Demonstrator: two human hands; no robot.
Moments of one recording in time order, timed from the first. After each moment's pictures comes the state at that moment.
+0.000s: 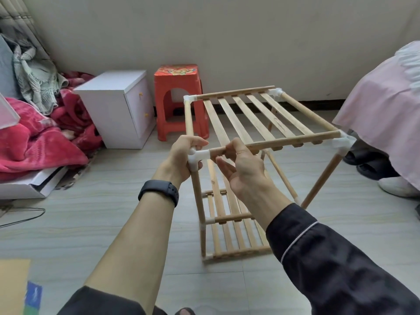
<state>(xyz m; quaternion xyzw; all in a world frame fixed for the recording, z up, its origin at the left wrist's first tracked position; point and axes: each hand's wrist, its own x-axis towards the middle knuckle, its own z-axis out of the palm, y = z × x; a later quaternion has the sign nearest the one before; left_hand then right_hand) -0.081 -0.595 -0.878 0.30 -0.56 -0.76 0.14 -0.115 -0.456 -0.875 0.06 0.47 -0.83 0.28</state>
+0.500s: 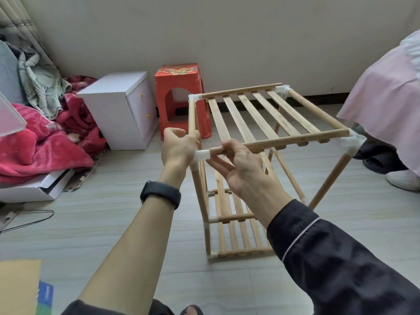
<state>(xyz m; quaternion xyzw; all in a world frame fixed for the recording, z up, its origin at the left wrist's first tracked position) -0.081 -0.591 -0.873 0.39 -0.69 -0.52 0.31 -0.114 -0.458 -0.872 0.04 0.43 -0.84 0.32</state>
